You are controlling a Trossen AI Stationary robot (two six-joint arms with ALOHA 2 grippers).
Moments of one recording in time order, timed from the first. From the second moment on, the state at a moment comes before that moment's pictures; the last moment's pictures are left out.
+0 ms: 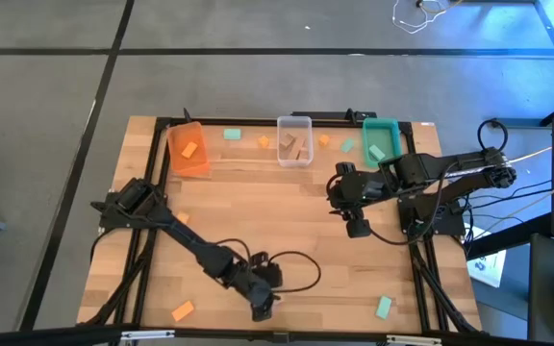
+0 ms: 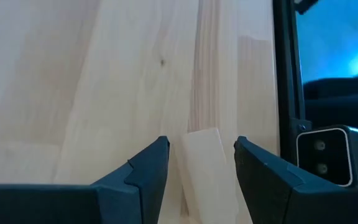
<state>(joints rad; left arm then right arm) -0.56 1.97 1.31 -0.12 -0.24 -0.67 0.22 1.36 1.45 -1.06 0.12 0.00</state>
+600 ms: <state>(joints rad) -0.63 1.97 1.31 -0.16 -0.33 -0.73 0.22 1.36 1.45 -1.06 0.16 -0.01</state>
